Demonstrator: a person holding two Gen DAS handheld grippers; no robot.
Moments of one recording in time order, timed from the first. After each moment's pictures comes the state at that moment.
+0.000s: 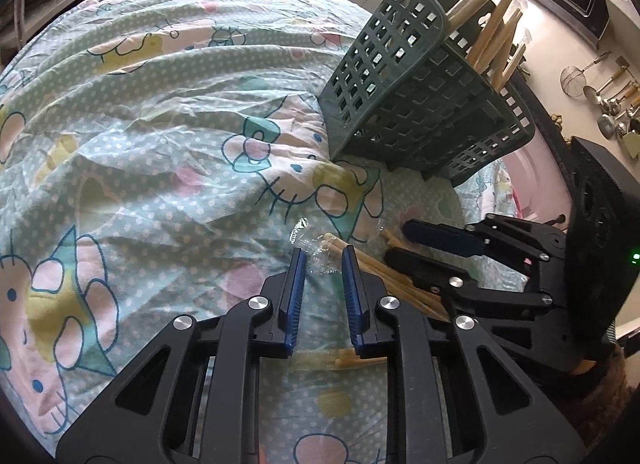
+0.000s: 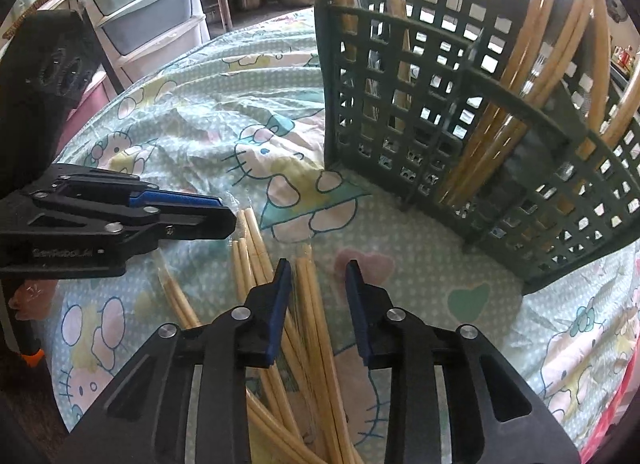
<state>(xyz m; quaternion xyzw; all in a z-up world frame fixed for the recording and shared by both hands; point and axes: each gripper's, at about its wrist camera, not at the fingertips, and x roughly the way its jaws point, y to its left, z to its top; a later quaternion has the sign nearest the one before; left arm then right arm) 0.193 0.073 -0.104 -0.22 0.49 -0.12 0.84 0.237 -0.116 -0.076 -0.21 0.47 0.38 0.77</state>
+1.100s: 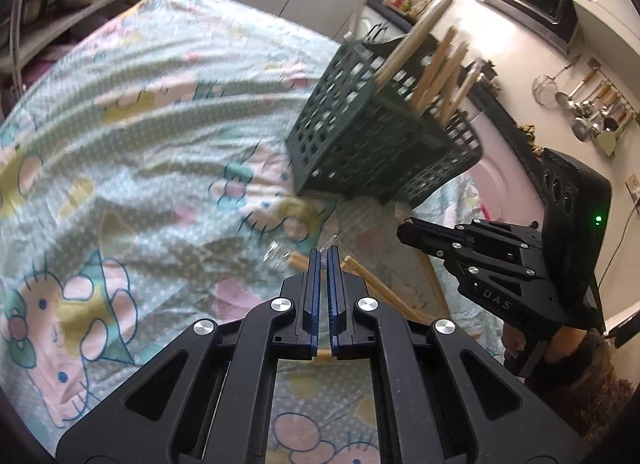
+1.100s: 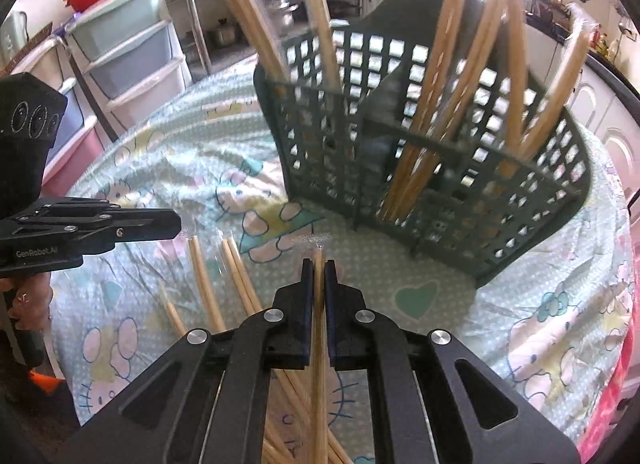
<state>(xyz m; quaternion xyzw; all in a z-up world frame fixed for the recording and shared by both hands) 0.165 0.077 -0.056 -0.21 0.43 -0.15 0.87 0.243 -0.165 -0.033 -0.15 0.43 0.36 0.81</state>
